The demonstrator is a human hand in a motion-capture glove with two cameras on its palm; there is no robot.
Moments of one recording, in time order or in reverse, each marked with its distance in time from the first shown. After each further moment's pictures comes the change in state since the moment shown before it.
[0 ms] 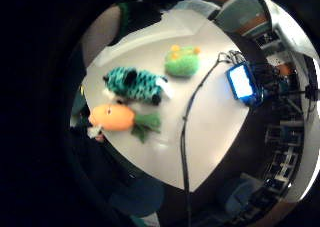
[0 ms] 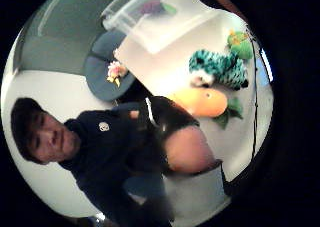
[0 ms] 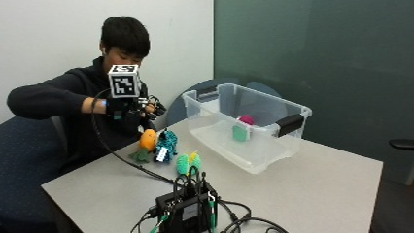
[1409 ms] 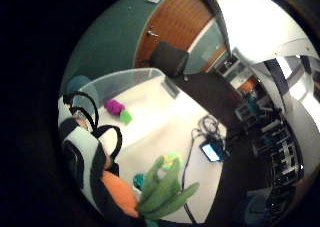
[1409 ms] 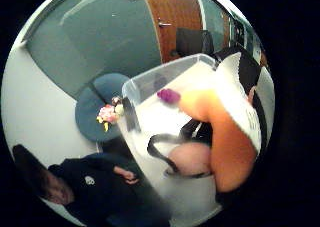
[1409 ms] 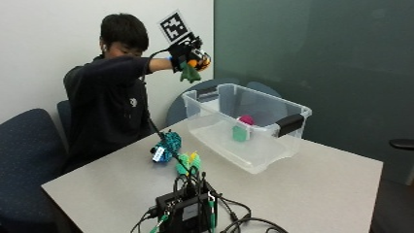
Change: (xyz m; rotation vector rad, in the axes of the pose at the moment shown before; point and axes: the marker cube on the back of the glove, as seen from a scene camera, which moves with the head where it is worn) arm -0.073 -0.195 -0.147 0.526 0.246 -0.078
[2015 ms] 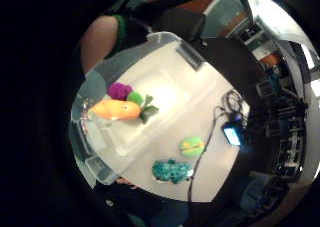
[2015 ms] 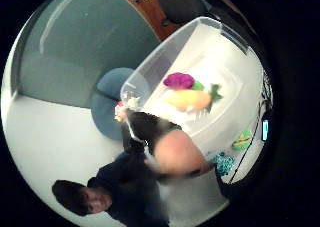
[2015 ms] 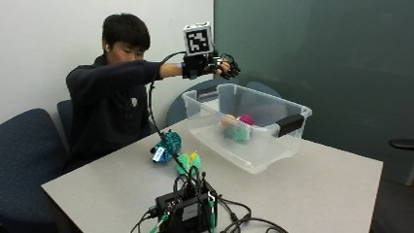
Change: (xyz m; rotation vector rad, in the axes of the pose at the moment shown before) arm 0.016 -0.031 0.069 -0.384 -0.128 0.158
